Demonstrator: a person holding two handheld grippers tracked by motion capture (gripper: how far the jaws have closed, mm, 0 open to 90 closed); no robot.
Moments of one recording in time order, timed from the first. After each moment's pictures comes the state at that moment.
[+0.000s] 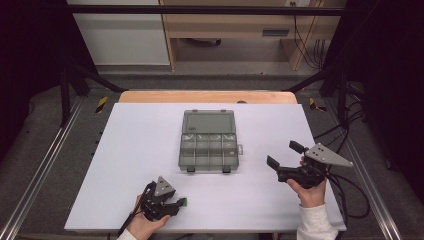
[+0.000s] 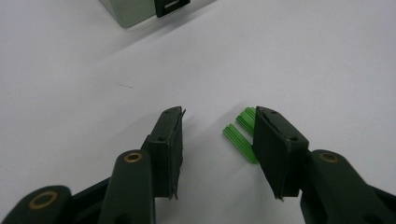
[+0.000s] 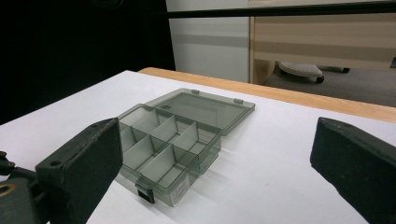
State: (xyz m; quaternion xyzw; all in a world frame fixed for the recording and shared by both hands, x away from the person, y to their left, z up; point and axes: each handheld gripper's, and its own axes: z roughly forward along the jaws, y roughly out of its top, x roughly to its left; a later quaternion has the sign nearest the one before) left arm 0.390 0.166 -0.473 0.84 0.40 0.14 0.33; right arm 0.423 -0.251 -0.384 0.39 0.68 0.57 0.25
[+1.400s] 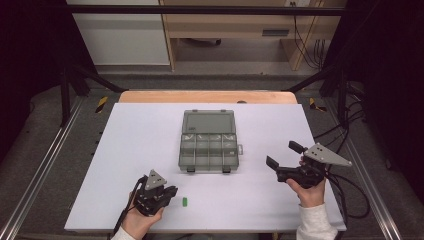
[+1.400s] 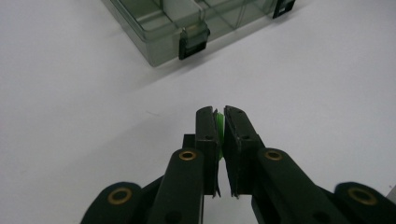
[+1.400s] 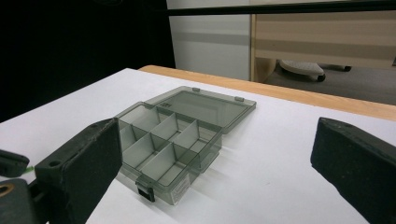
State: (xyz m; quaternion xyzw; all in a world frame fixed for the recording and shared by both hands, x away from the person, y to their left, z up) left arm 0.393 0.177 -0.441 0.81 0.42 0.14 0.37; right arm 0.424 -0.250 -0.385 0.39 0.68 0.57 0.25
